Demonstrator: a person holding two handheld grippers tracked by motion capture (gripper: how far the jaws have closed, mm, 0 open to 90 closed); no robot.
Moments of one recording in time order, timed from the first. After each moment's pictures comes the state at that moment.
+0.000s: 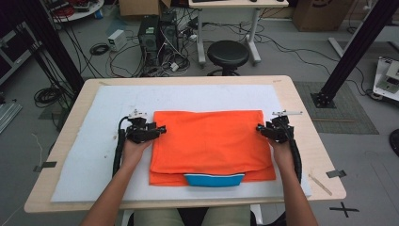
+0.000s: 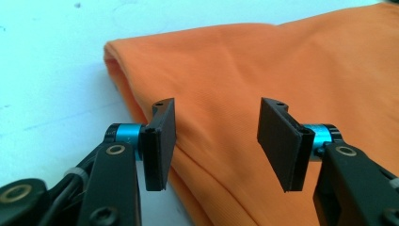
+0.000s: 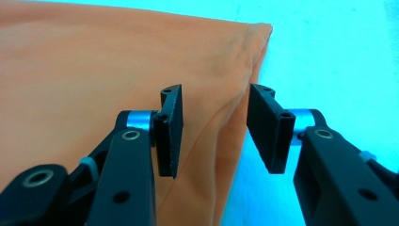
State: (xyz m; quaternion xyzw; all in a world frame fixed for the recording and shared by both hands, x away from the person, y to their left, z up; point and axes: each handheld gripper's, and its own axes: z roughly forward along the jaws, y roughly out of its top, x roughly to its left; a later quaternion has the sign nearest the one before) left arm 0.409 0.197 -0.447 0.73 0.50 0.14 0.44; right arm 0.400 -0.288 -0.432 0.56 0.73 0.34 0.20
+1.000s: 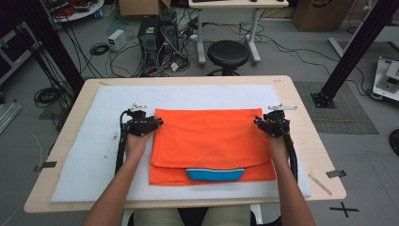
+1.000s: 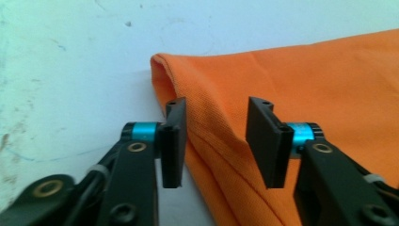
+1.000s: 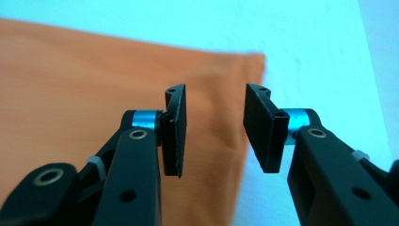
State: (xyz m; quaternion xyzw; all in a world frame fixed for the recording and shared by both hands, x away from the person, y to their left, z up) left arm 0.420 0.201 -0.444 0.71 0.53 0.19 0.43; right arm 0.412 -0.274 -0.424 0.54 0.73 0.35 0.25
